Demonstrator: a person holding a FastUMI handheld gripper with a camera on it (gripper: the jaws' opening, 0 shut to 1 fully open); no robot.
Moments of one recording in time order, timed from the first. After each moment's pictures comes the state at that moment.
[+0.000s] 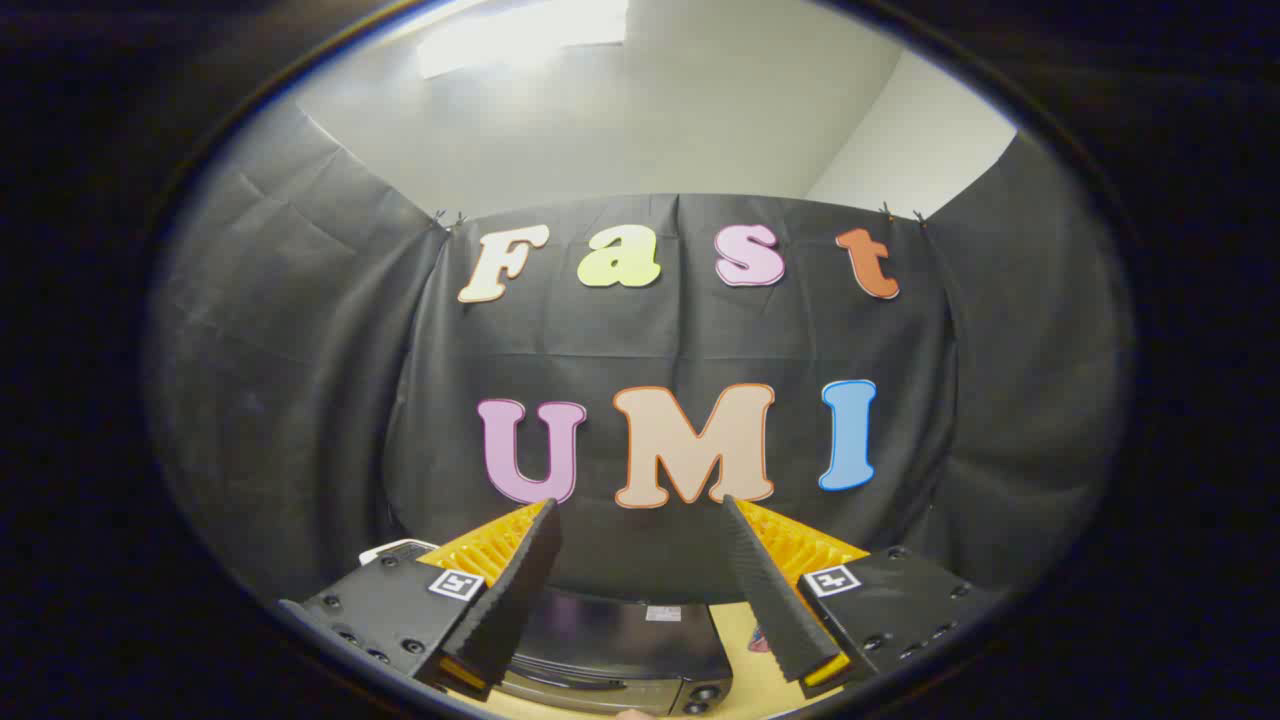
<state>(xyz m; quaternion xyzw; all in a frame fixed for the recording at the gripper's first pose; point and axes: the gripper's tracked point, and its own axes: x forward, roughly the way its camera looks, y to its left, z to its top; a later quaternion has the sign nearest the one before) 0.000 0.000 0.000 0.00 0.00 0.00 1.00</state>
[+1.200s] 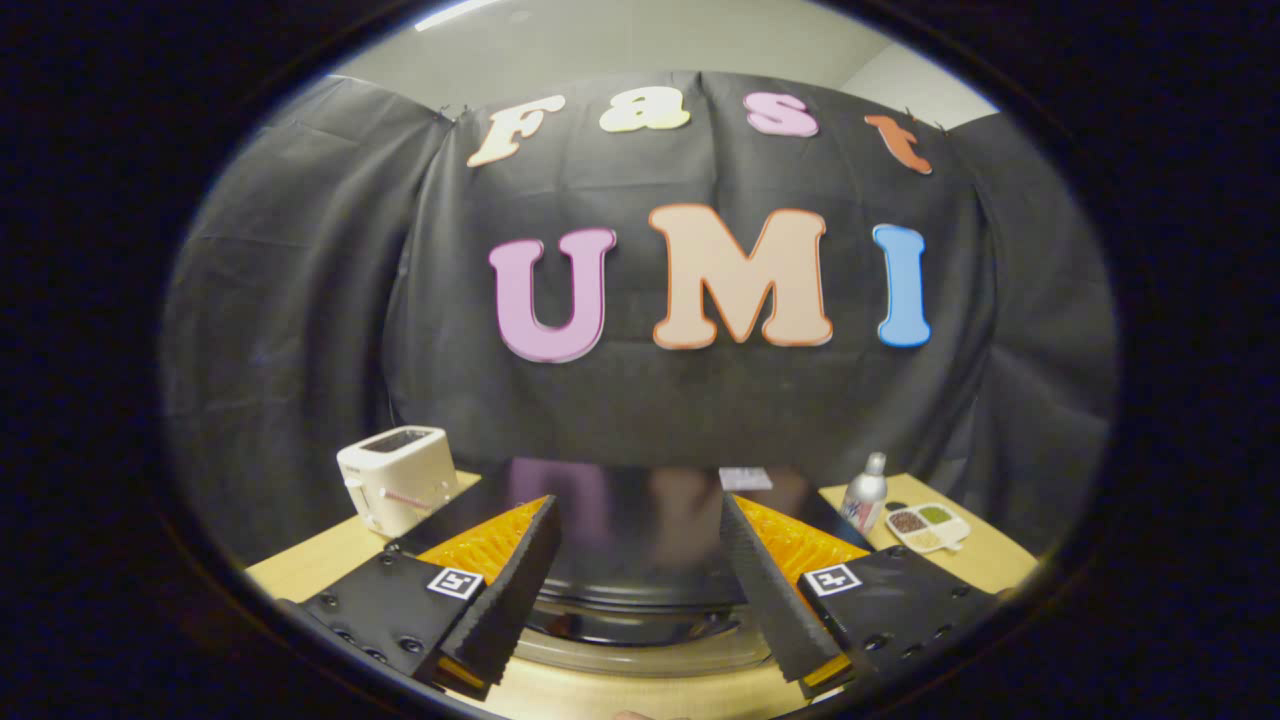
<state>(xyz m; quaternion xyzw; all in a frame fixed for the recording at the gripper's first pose) 0.032 0.067 -0.272 0.01 0.19 0.02 0.98</state>
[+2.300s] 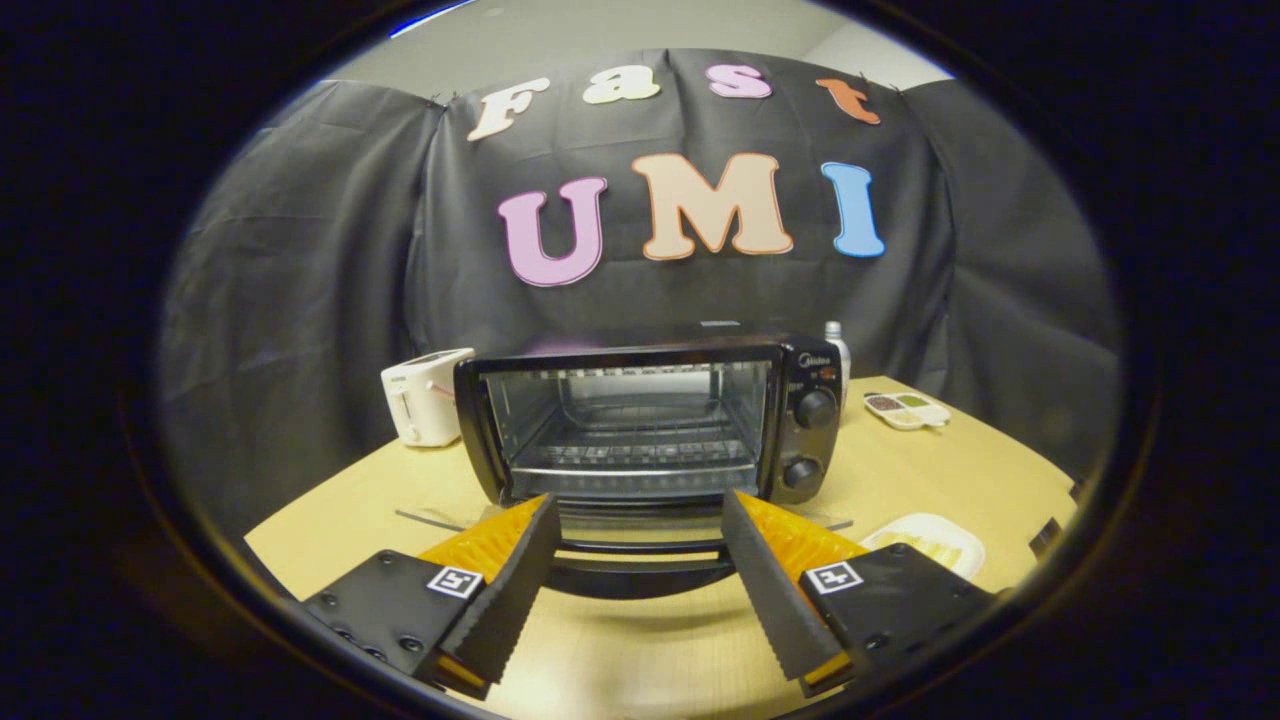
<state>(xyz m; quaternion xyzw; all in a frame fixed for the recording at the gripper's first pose) -0.159 0.061 -0.330 0.04 0.24 0.00 0.97</state>
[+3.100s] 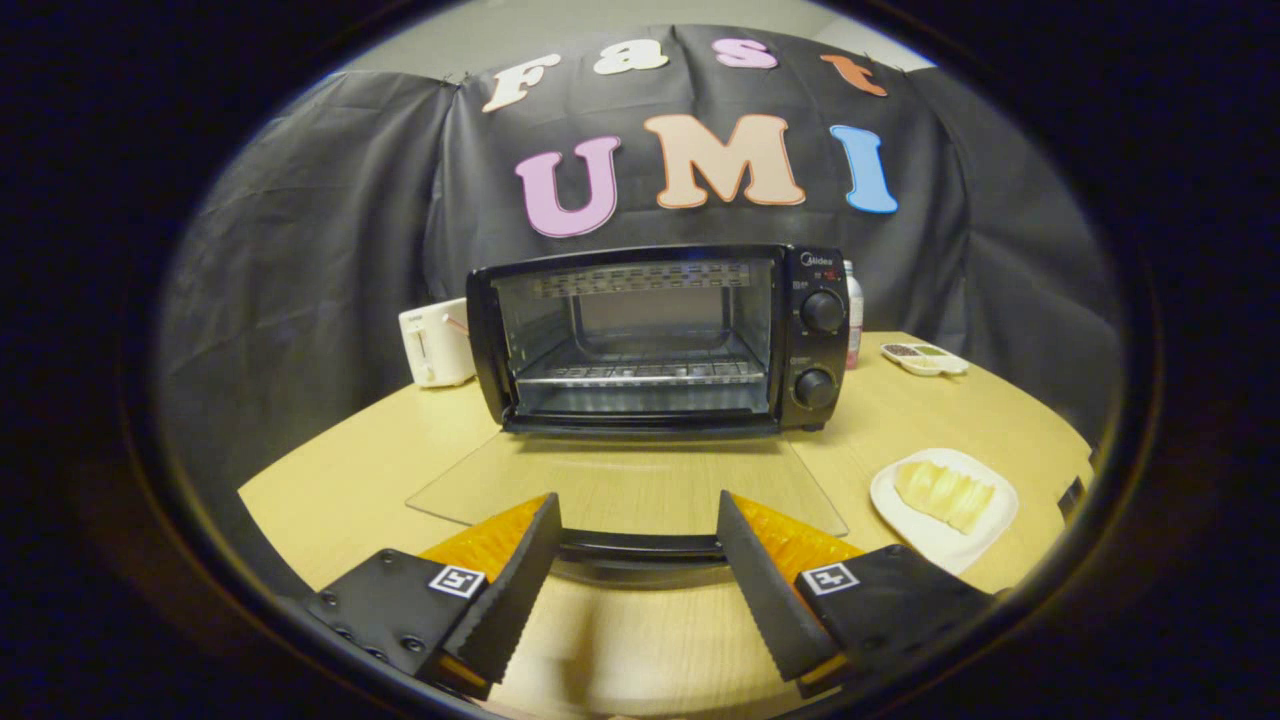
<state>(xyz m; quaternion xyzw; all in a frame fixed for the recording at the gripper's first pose) -0.195 0.048 -0.384 0.05 0.28 0.03 0.96</state>
